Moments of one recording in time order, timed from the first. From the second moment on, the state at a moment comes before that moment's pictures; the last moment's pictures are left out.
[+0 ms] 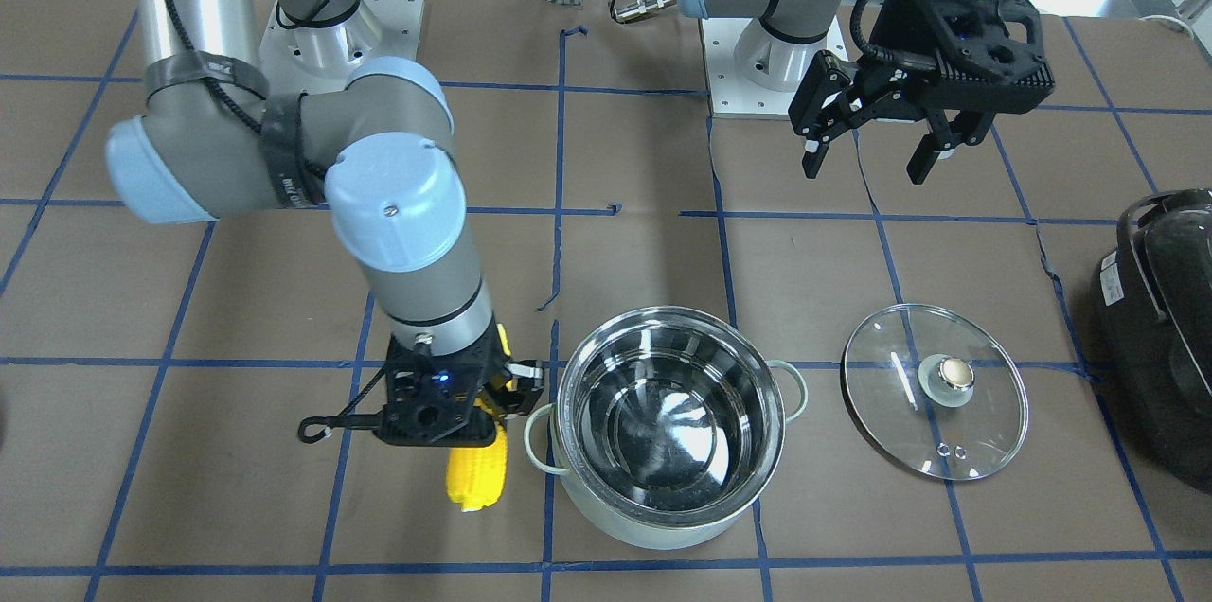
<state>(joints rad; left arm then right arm) -1.52 -1.52 -1.58 -1.42 1.53 0.05 1.84 -1.06 1.36 -2.07 -1.53 0.31</state>
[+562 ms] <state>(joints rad) -1.52 -1.52 -1.58 -1.42 1.53 0.05 1.93 -0.98 1.27 -2.11 -1.26 0.39</state>
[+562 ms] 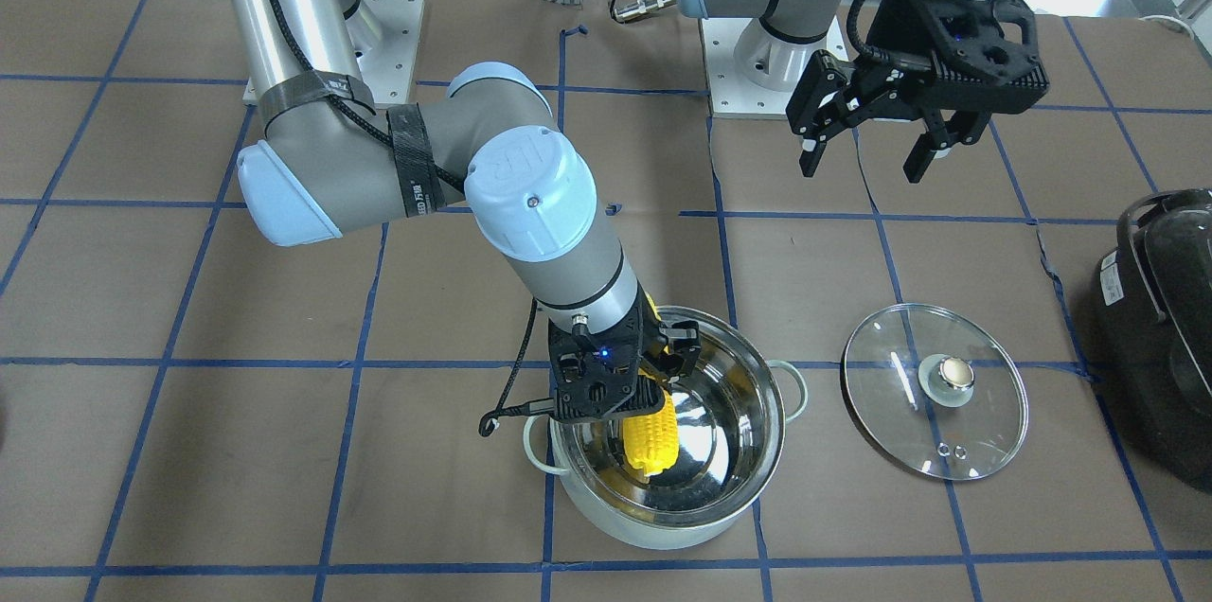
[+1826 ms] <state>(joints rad) -1.52 -1.52 -1.59 -1.42 1.53 0.05 1.93 -0.94 1.27 -2.15 -1.28 0.38</state>
